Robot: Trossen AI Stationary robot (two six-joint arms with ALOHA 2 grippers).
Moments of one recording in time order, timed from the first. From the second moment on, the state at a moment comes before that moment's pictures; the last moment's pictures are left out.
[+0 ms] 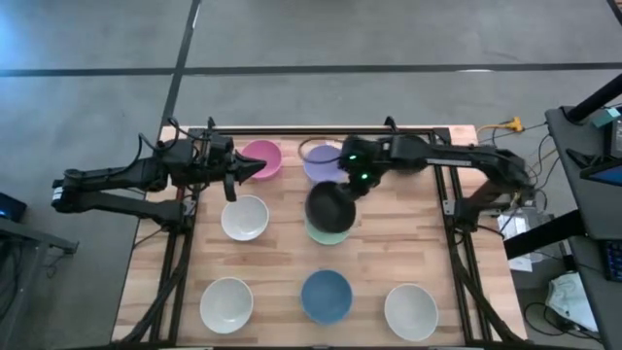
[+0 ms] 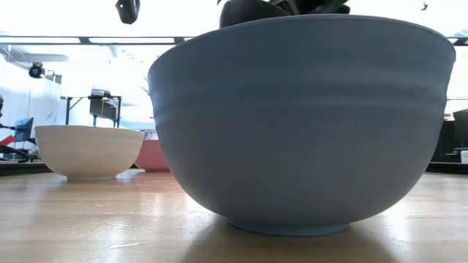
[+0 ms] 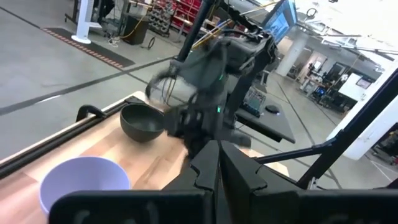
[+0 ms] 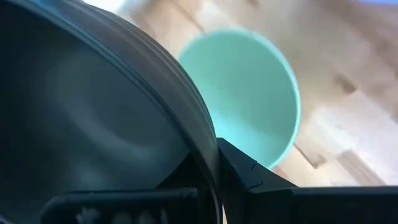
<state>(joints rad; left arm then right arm) 0.10 0.80 0.89 -0.13 -0.10 -0.43 -0.24 1.61 1.33 -0.79 -0.45 0.70</state>
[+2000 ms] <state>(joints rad) 0.10 0.80 0.88 -0.13 -0.05 -0.44 -0.18 2.01 1.63 -1.15 -0.34 0.40</state>
